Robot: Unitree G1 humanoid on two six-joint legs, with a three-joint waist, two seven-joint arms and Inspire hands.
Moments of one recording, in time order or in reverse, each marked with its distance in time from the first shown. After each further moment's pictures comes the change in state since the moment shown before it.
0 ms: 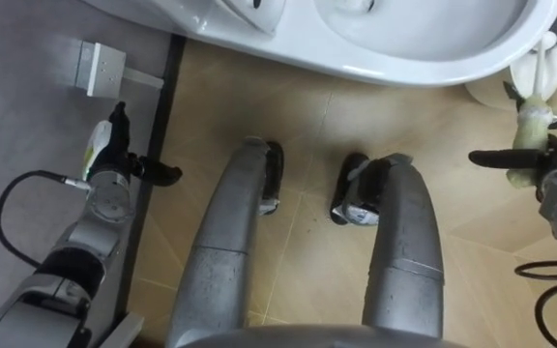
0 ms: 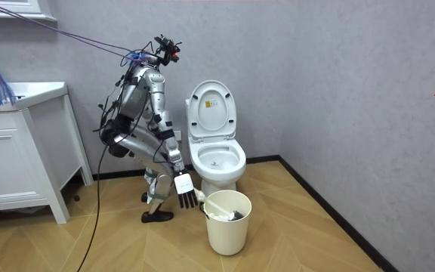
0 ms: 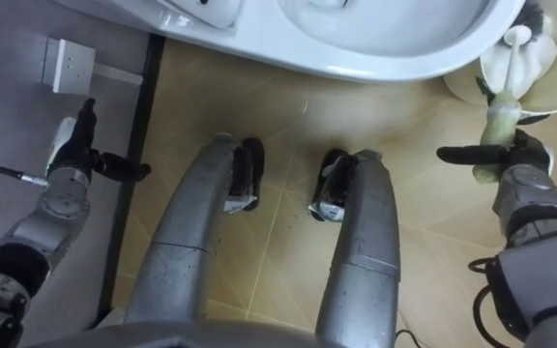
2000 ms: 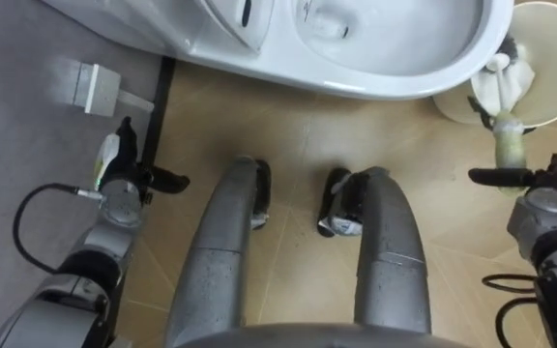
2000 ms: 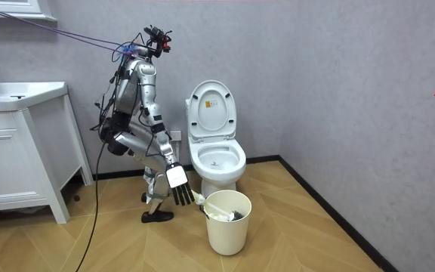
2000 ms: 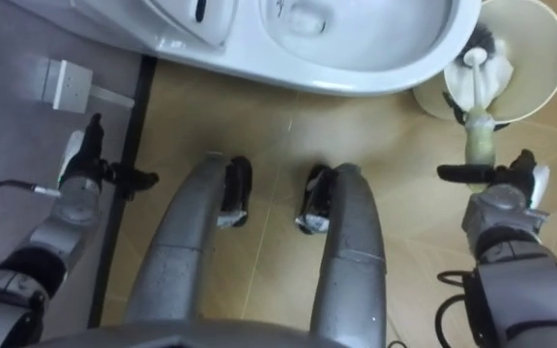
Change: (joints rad) left arm -0.025 -0.082 0.079 0.063 0.050 -0.005 0.010; right arm 0.089 0.100 -0.177 -0.051 -0.204 -0.053 -0.241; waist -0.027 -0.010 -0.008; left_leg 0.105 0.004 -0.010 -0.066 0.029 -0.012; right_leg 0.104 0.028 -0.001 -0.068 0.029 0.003
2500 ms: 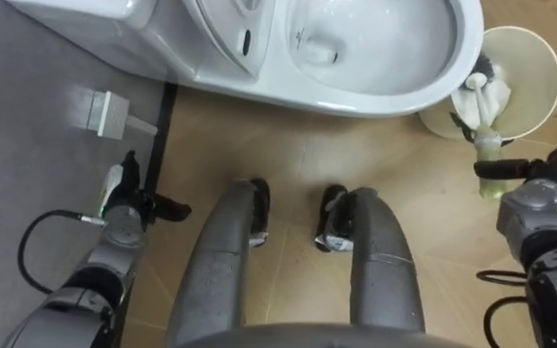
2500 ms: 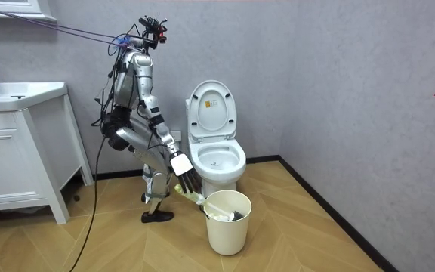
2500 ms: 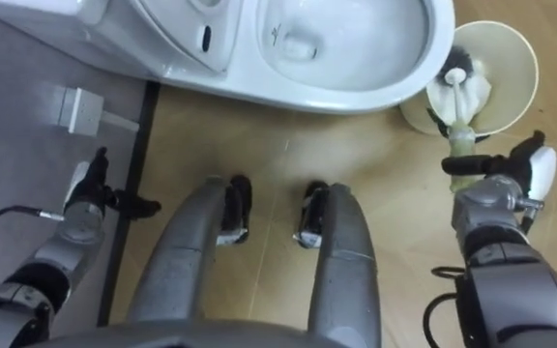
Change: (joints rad) left arm 0.050 -0.021 0.007 0.106 0.000 -0.001 -0.026; right arm 0.022 0.055 -0.067 -0.082 -0.198 -0.004 -0.158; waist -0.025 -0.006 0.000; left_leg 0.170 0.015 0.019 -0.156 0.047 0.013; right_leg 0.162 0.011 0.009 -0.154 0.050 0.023
